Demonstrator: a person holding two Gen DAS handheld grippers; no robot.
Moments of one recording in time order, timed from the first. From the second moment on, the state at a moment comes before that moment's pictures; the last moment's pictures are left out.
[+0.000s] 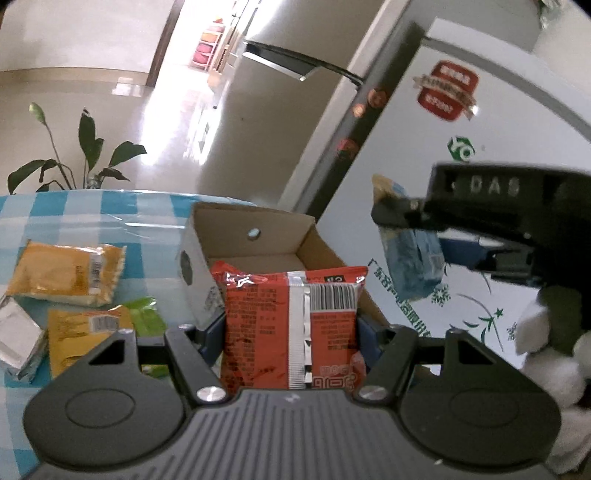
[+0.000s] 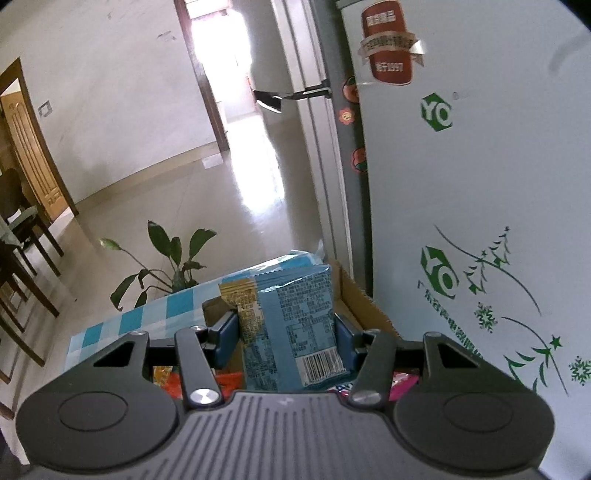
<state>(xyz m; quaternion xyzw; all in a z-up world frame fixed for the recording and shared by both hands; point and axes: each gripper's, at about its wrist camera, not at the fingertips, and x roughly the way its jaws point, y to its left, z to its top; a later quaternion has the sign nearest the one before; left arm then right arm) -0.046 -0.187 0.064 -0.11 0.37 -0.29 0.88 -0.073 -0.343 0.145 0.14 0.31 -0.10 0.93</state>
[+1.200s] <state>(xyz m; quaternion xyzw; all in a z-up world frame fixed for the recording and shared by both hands) -0.038 -0.107 0.089 0.01 0.38 -0.23 0.90 -0.064 -0.337 0.137 0.17 0.33 -0.07 0.93</state>
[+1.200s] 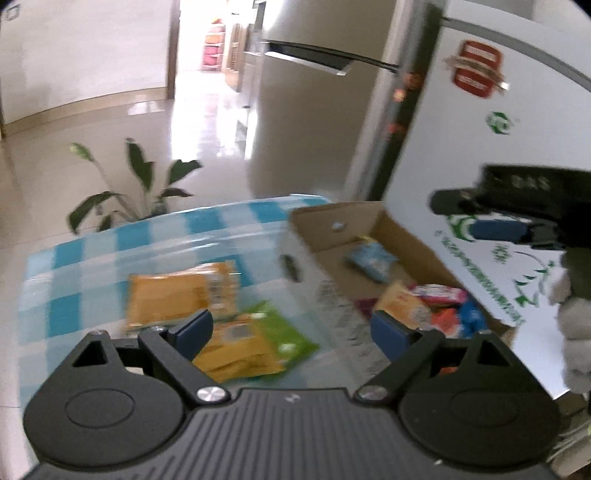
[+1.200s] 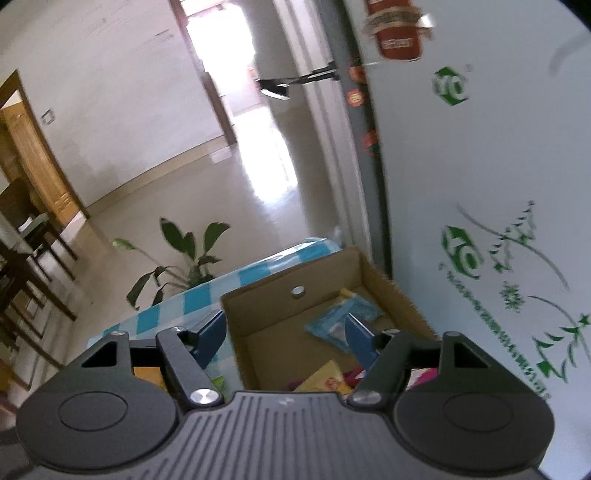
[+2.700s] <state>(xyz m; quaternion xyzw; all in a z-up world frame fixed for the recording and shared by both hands) 0.046 0.004 0.003 -0.02 0.50 -0.05 0.86 -0.003 -0.163 0.019 -0.01 0.51 0.19 0.84</state>
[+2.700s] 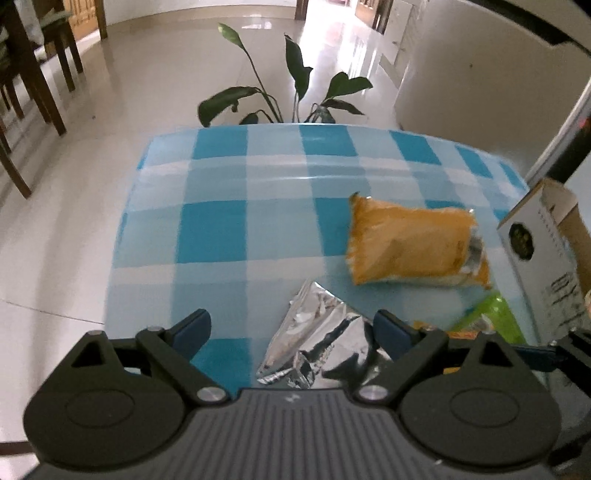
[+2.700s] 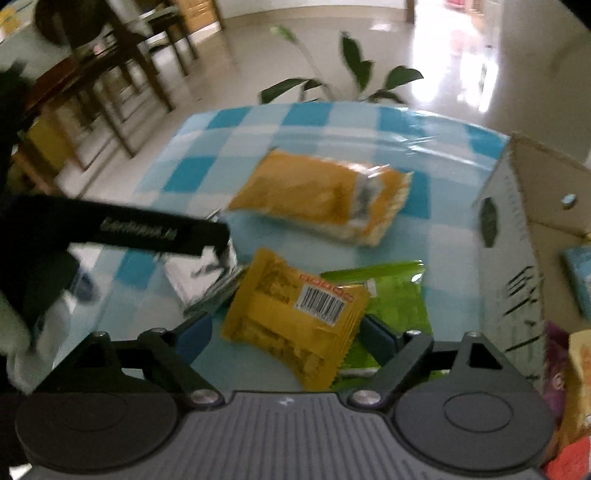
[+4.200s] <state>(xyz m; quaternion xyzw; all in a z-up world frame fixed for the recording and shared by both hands) 0.045 0.017 -0.019 -0.09 0.56 0.04 0.82 -0.044 -0.117 0.012 -0.18 0.49 0.21 0.83</state>
